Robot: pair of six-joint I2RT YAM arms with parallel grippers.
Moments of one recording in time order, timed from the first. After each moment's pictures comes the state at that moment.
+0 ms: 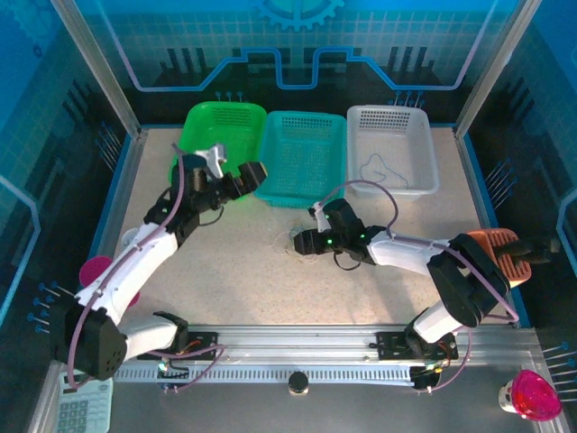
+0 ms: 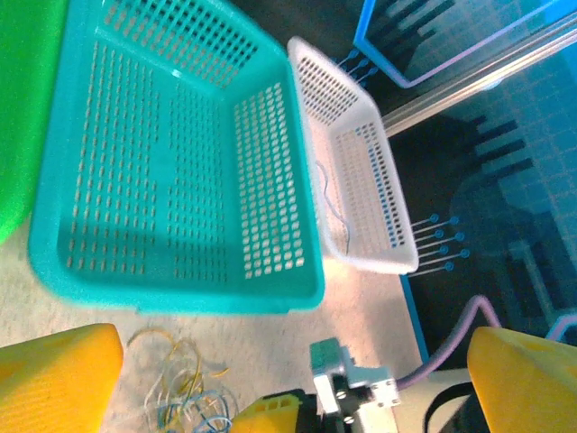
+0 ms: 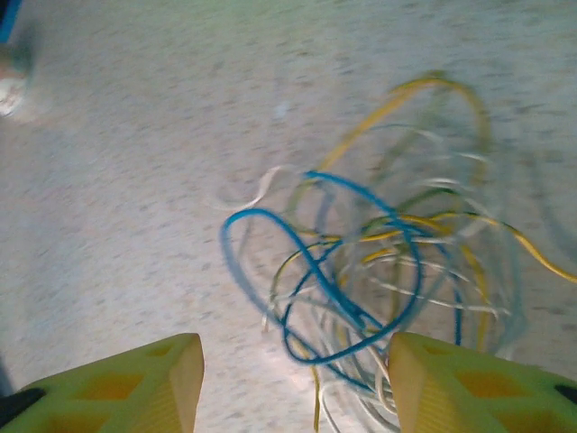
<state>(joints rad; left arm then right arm) -0.30 1.17 0.92 -0.15 0.34 -0.80 0.68 1.52 0.74 0.00 -0.30 0.48</state>
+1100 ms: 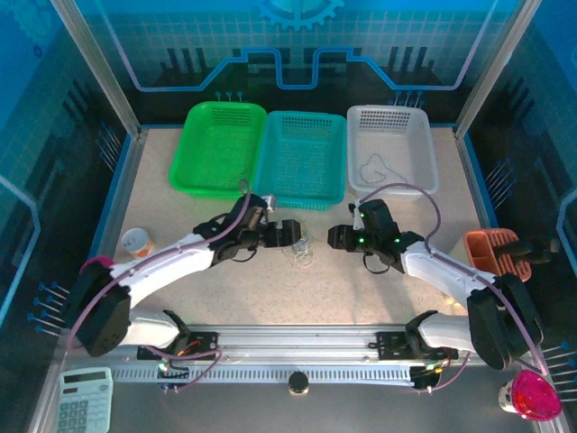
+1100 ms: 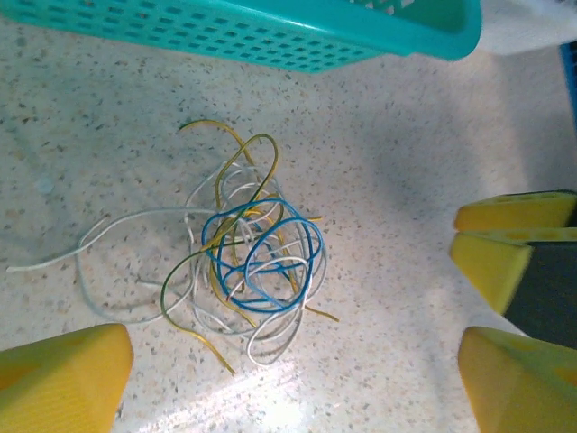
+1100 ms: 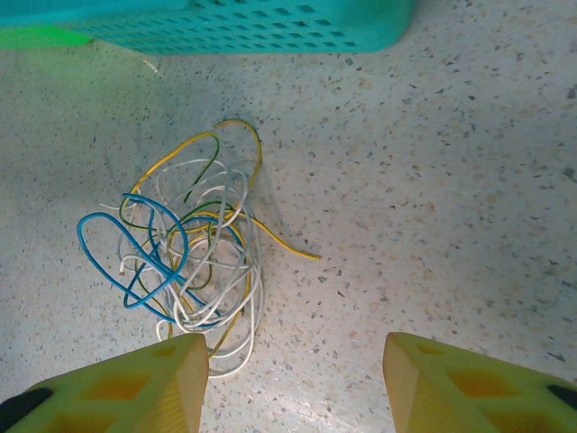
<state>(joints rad) -0.68 1.37 0.86 -0.26 0.10 -0.71 0.47 1.24 0.62 -0.19 -0.21 0.54</state>
